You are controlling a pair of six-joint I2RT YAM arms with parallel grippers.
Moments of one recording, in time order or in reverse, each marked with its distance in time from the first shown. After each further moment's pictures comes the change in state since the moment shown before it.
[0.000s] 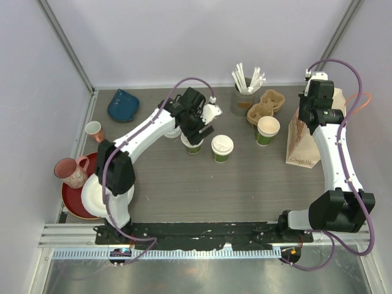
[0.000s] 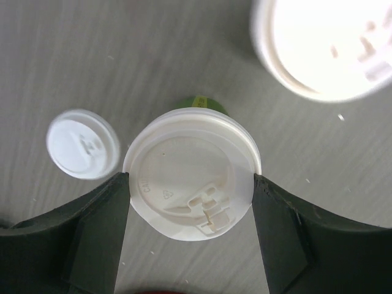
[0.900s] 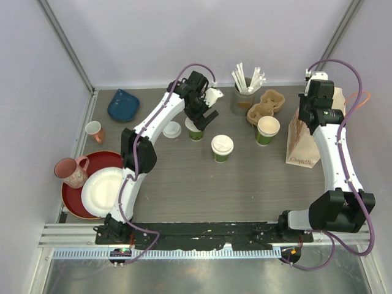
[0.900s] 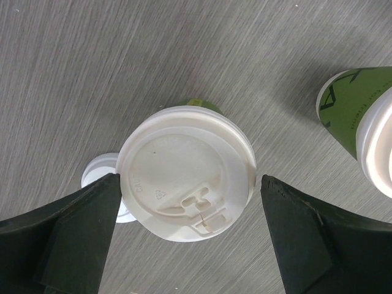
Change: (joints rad) left arm 0.101 0.459 0.658 -0.232 0.059 -0.010; right arm 0.000 -0.001 -0.002 0.004 -0.001 -0.002
